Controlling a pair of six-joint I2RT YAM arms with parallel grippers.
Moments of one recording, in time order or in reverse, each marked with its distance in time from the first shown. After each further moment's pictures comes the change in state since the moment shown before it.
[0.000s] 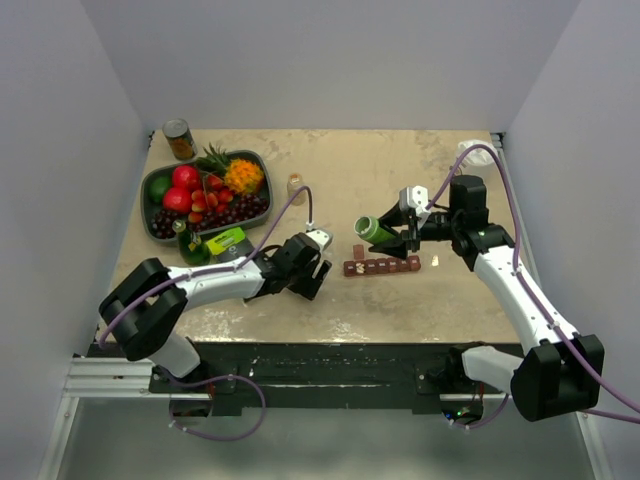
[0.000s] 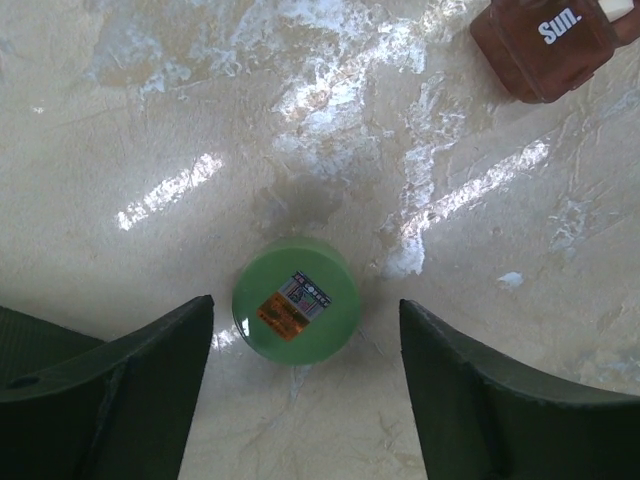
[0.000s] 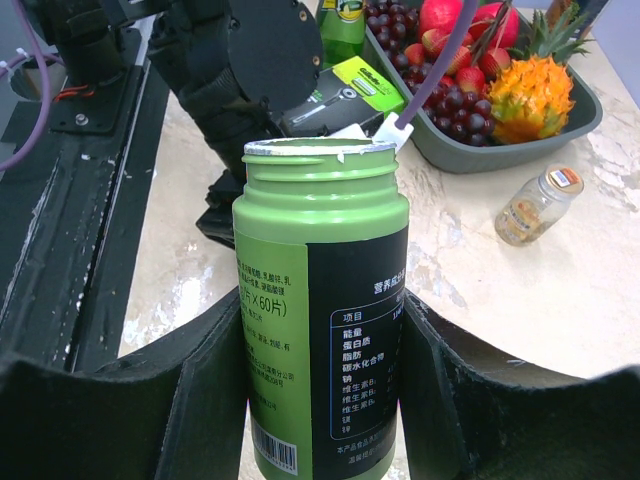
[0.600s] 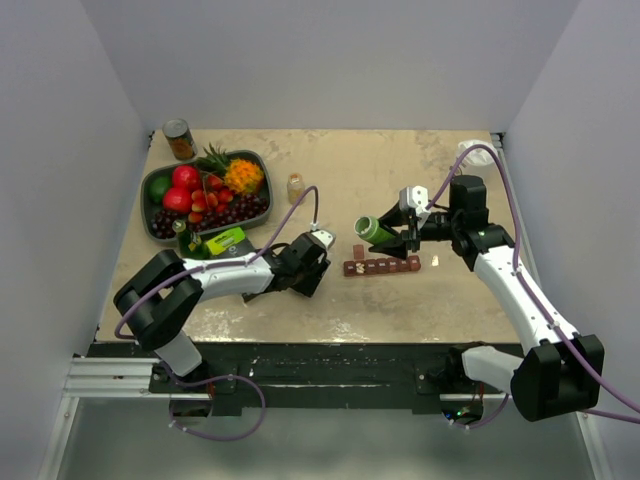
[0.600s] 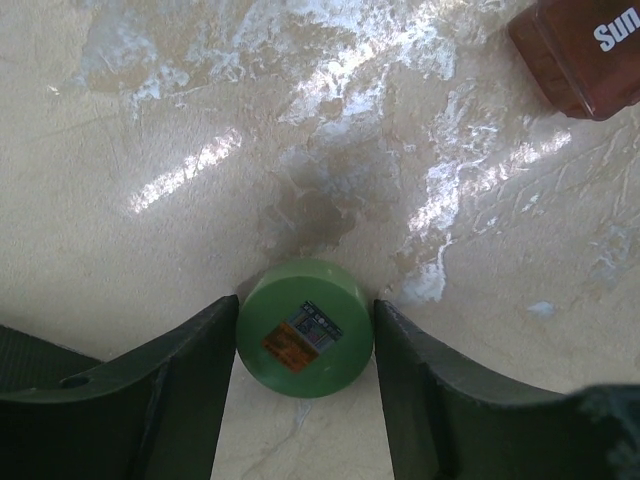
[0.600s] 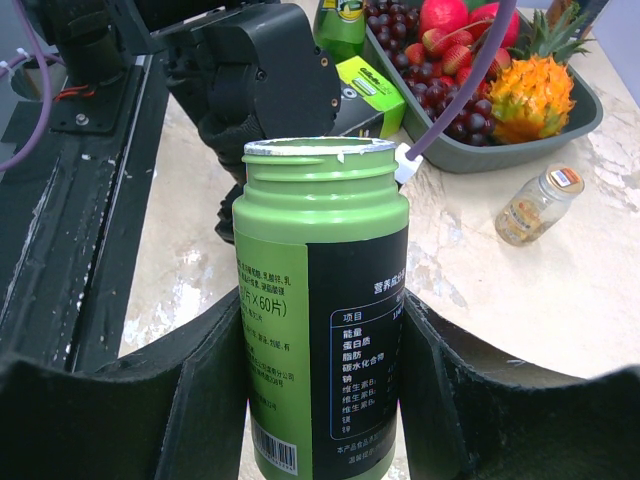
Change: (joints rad) left arm 0.000 0.093 0.047 -0.018 -0.027 0.002; right arm 0.000 0.000 0.000 -0.002 0.000 -0.001
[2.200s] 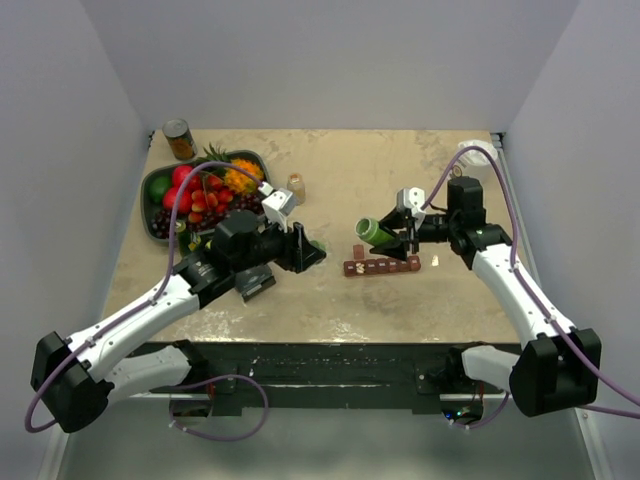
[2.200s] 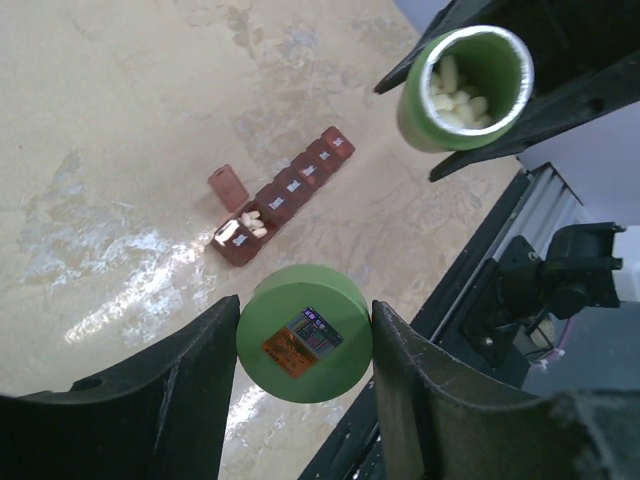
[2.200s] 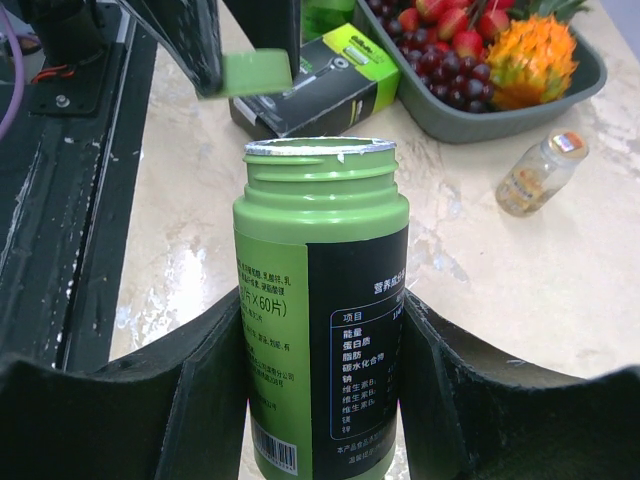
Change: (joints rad) left arm 0.132 -0.583 -0.045 0.125 0.428 -0.158; right arm -0.006 0.015 -0.011 -0.030 0.044 -0.034
